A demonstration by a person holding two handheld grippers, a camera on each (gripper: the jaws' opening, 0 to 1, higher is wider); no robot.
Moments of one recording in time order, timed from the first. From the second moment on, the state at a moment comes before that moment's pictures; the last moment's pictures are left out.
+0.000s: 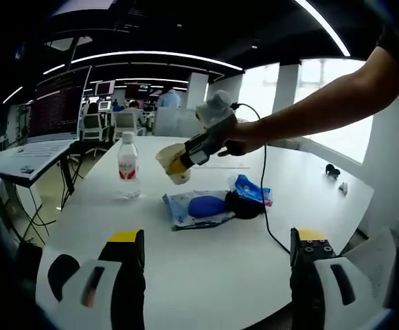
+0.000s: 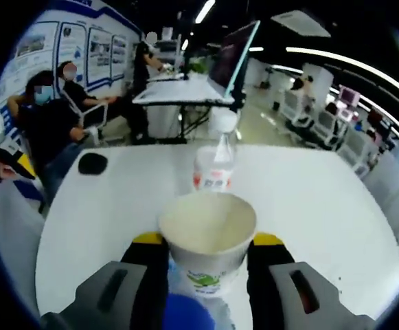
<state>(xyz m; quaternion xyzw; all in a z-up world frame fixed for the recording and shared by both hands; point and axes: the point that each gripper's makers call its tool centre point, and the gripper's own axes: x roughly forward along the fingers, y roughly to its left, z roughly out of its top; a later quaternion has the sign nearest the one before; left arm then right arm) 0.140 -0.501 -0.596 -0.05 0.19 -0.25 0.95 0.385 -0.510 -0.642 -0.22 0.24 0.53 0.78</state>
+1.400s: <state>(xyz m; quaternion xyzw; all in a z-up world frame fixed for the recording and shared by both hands) 0.142 -0.495 -0.598 -0.06 0.19 -0.24 0.95 0.402 -0.478 -0.658 -0.01 0.27 0.48 0.83</state>
